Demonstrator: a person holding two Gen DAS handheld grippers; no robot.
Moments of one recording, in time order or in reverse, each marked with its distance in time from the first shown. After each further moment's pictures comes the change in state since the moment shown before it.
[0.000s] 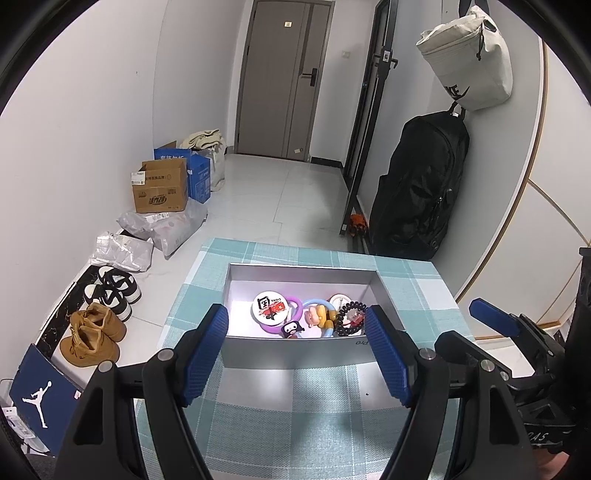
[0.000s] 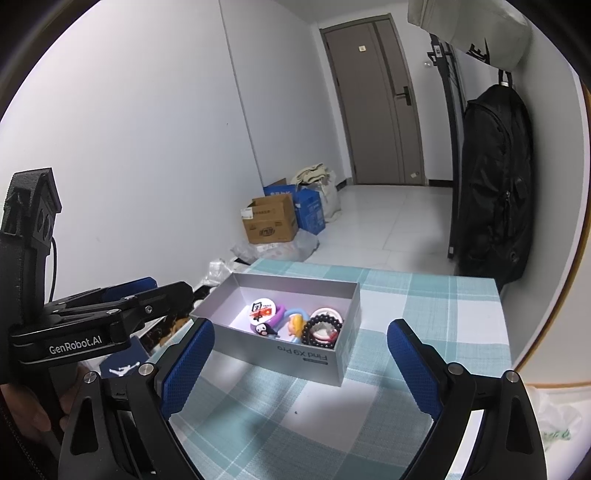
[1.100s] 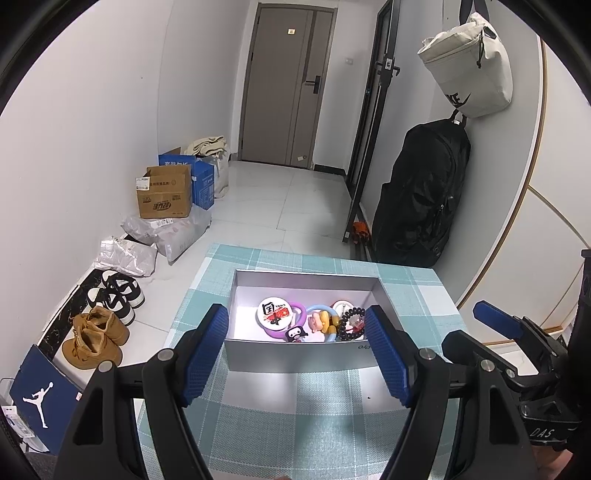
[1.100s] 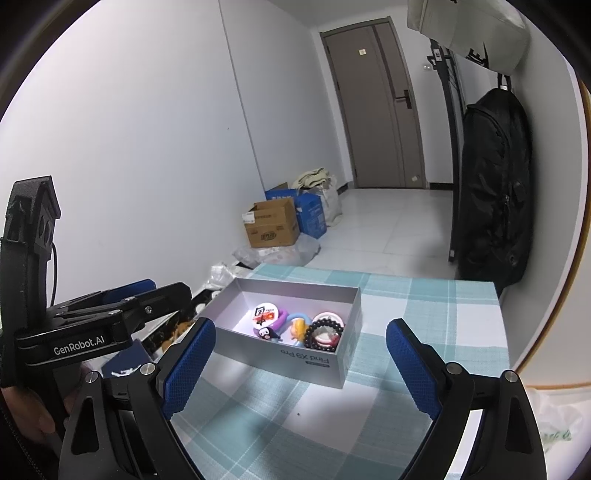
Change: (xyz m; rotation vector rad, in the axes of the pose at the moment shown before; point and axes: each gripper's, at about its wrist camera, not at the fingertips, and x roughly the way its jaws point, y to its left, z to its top) left arm -0.006 0.001 -0.001 -0.001 -0.033 0.013; right arm -0.004 0.002 0.001 -0.001 -0.014 0.004
